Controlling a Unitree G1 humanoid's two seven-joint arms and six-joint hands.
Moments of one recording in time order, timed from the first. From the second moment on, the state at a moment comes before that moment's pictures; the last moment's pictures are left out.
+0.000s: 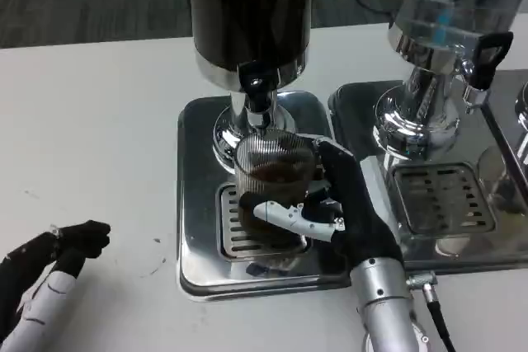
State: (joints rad) left arm 0.24 0.43 0.19 0.60 0.01 -0.94 -0.16; right arm -0.15 0.06 0.28 0.43 -0.35 -0.22 -0.30
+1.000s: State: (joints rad) left arm 0.23 0.43 0.18 0.60 0.01 -0.94 -0.17; right arm 0.00 0.04 0.29 0.26 -0.46 -0.20 -0.36
